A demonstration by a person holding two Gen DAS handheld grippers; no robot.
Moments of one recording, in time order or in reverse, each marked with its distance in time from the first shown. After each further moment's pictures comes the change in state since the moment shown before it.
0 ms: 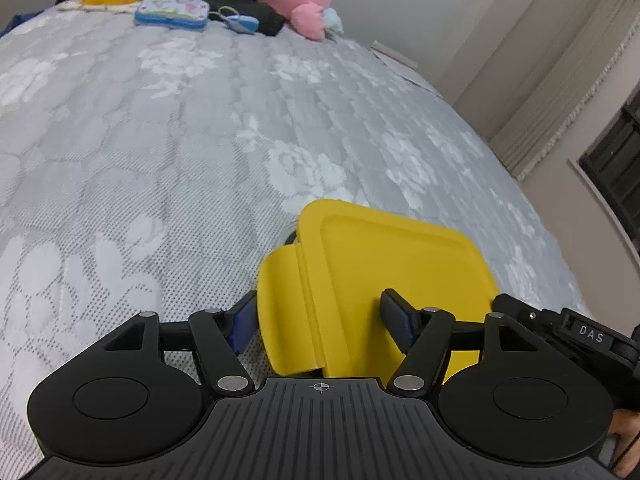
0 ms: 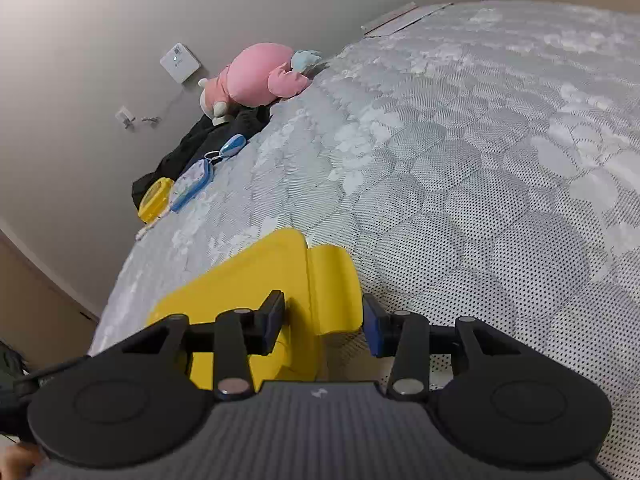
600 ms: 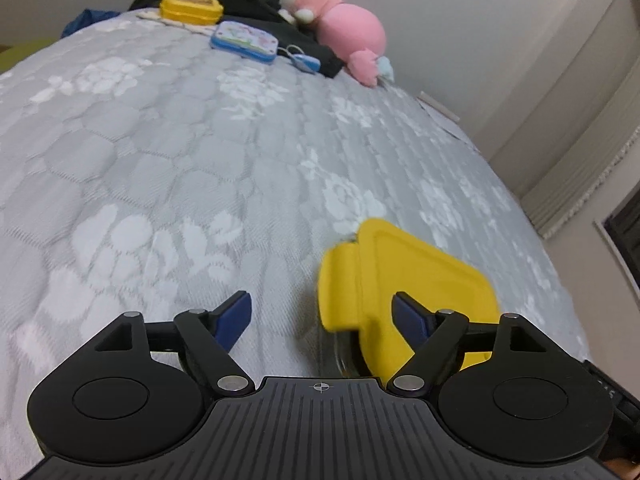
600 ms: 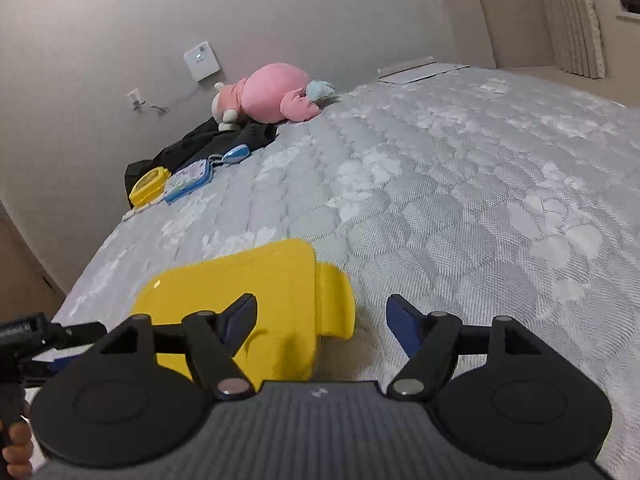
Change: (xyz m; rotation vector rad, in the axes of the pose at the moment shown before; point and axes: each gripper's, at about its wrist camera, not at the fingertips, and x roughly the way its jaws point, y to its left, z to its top) left arm -0.067 0.009 -0.030 -0.146 -0.129 0.092; right arm -0.048 0.031 -0.022 -0.200 -0.084 -0.089
